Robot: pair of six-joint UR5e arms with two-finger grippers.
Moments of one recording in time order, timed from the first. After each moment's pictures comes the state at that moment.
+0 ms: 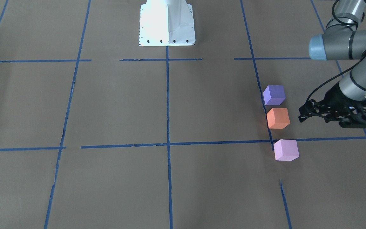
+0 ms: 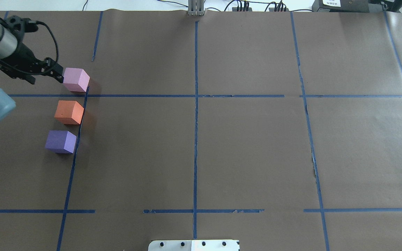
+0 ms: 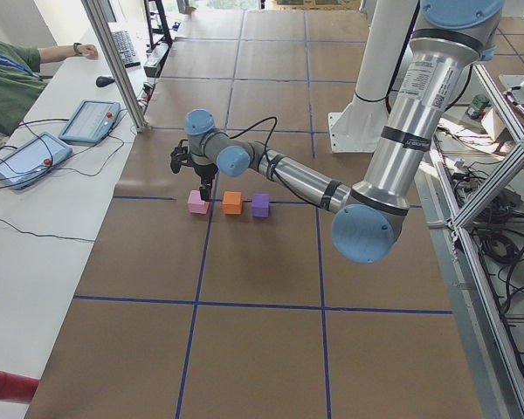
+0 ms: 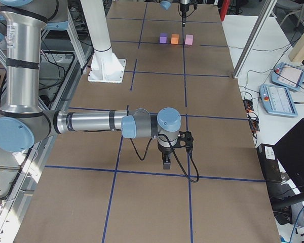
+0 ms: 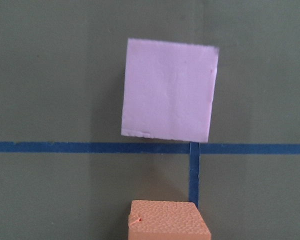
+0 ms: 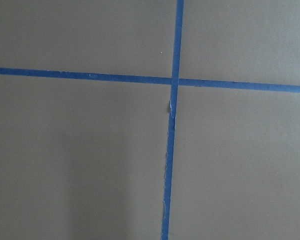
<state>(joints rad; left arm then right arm) -1.15 -1.84 -1.66 -1.76 -2.27 -0.60 1.53 -1.68 1.76 -1.56 2.34 0.04</state>
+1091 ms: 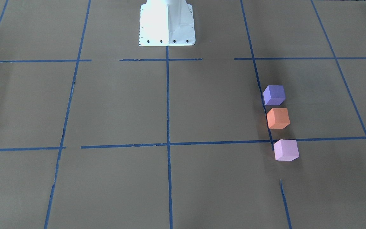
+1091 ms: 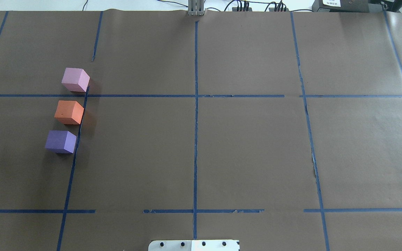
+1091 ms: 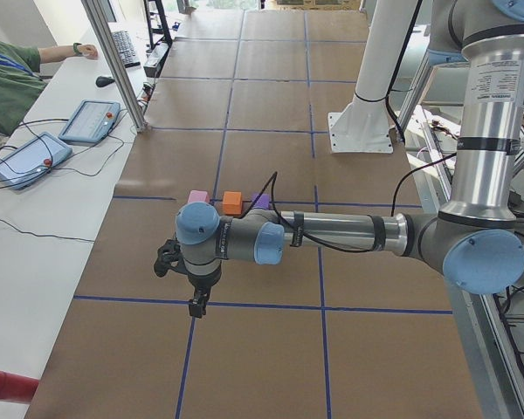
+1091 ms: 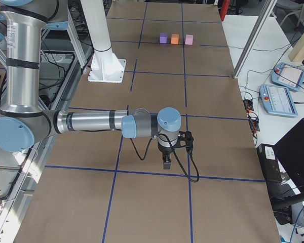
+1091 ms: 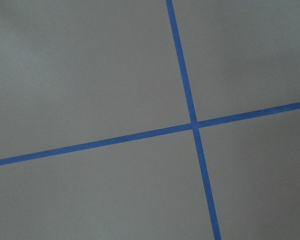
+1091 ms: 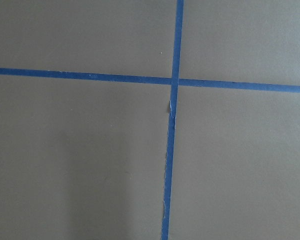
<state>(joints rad) -1.58 -1.61 -1.56 -1.65 -2.27 0.13 1.53 -1.68 1.76 -1.56 2.34 0.04</state>
